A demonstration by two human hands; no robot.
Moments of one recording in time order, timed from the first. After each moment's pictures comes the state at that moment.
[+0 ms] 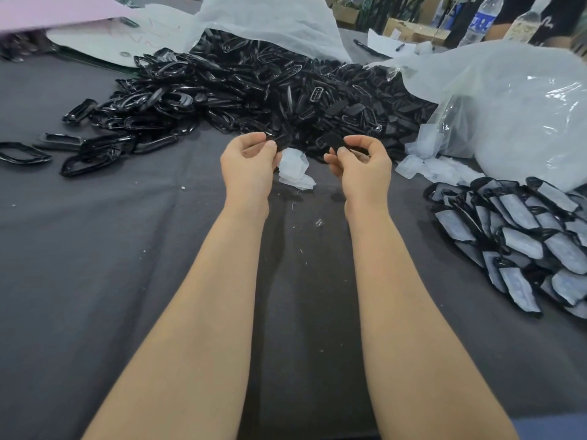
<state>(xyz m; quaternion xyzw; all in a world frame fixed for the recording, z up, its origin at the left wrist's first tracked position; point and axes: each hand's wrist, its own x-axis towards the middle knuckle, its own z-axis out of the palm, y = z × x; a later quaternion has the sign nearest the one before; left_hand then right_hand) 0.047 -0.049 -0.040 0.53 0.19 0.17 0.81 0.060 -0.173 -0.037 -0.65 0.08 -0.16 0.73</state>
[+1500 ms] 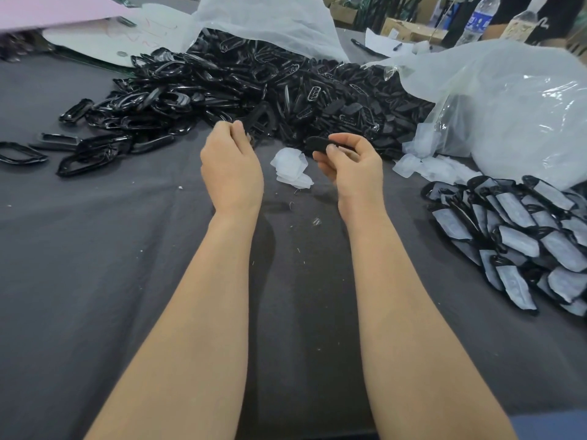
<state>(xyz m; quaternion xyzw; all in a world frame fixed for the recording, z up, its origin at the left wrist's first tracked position) 0.045 -0.035 -0.043 0.80 0.17 0.31 0.49 0.057 -0.170 -0.037 -0.64 0.04 -0.11 0.76</state>
